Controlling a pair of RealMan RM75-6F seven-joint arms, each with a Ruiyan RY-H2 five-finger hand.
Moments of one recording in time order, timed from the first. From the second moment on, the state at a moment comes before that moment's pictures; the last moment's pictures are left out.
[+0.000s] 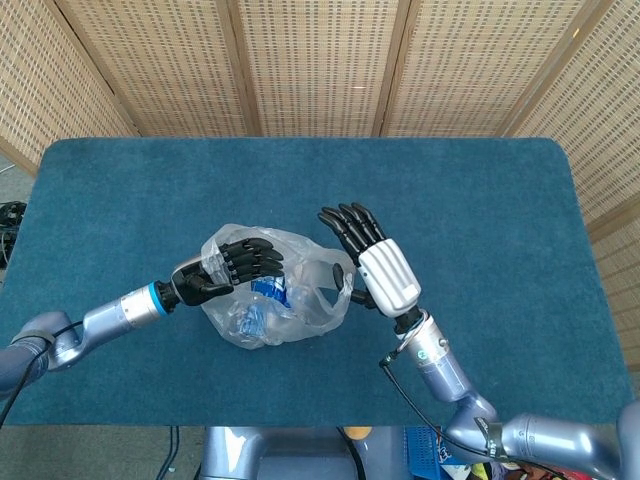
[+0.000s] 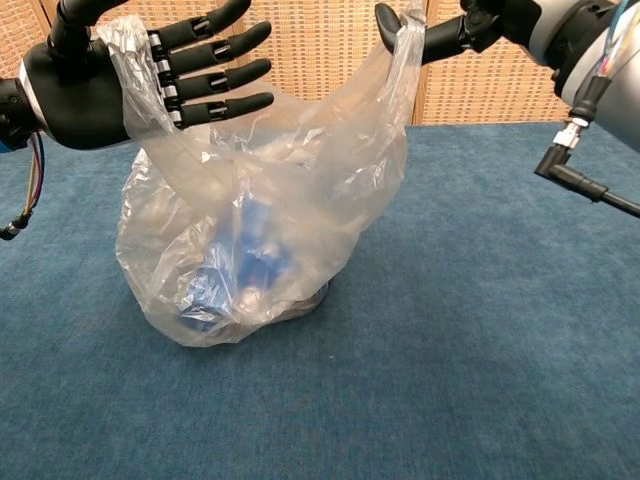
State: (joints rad) left arm -0.94 -1.45 0.15 -0.98 1.88 1.41 -2.54; right arm 0.71 -1.55 0.30 -1.69 -1.45 1.30 -0.01
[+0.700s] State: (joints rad) left arm -0.91 -1.42 0.13 -1.32 1.82 1.36 -1.86; right arm 0.77 -1.55 0.36 -1.78 -1.42 1.26 -0.08
